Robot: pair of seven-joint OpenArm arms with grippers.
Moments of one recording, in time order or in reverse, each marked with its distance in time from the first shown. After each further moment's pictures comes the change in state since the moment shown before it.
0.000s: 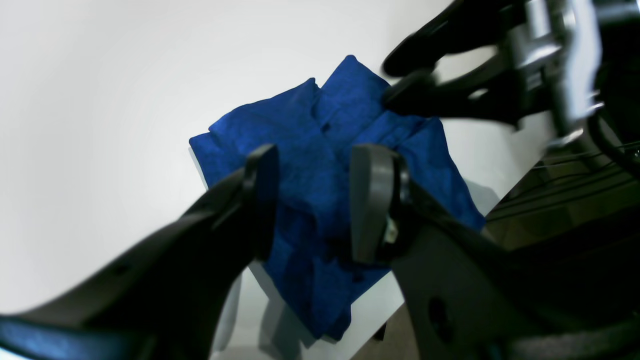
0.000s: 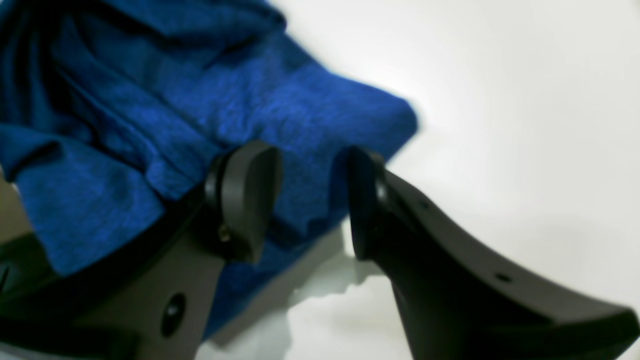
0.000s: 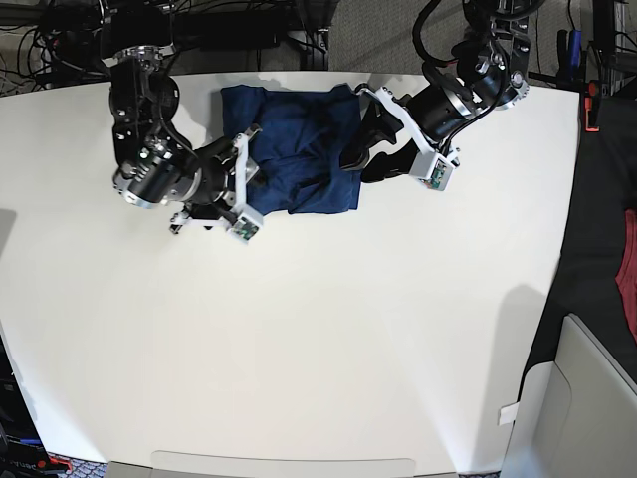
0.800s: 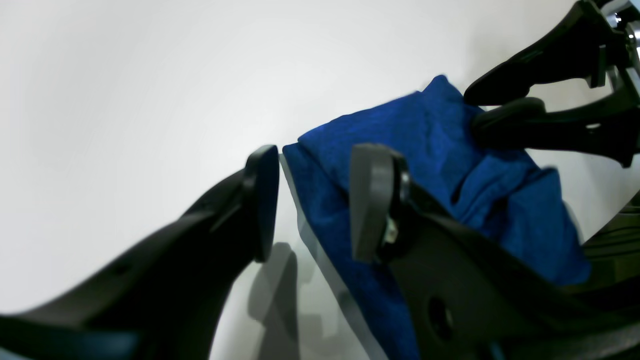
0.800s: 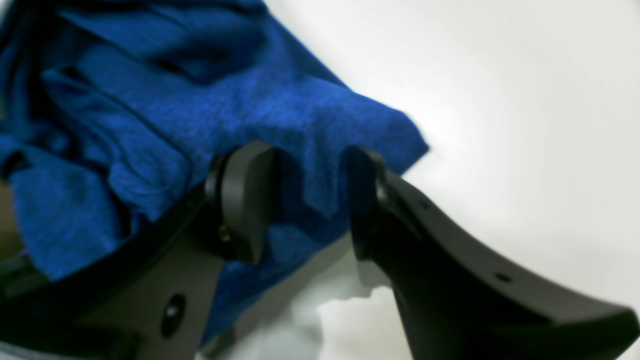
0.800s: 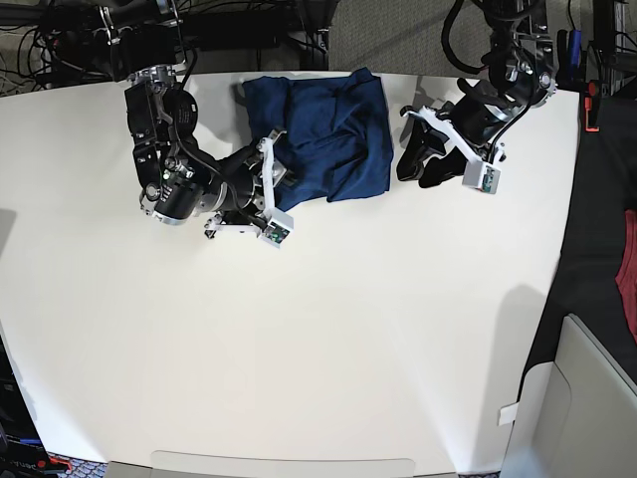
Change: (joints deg) left arm 0.3 0.4 -11.5 -5.9 0.0 0.2 -0.2; right arm 4.5 -1.0 -4.7 -6.6 5.3 0.0 -0.1
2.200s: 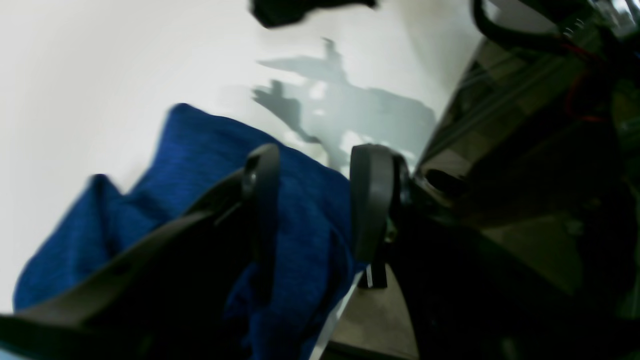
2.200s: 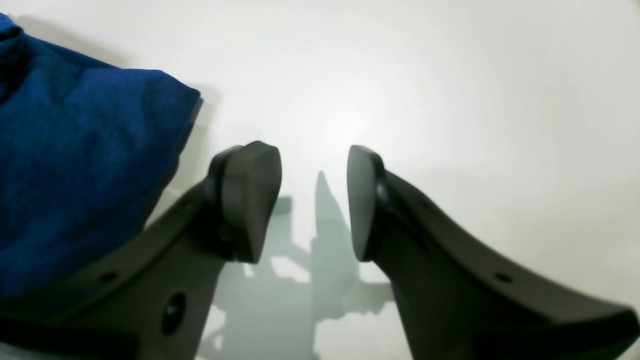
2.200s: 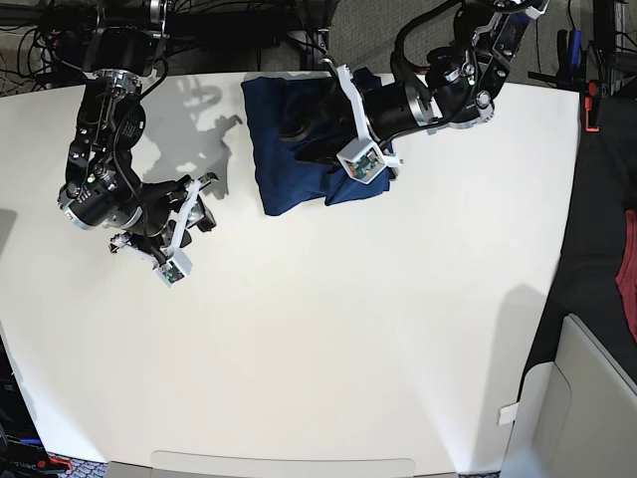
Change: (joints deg) left arm -10.0 -8.3 31.6 5.8 0.0 -0.6 0.8; right arm 0.0 0.0 22.6 3.6 -3.5 0.2 0.0
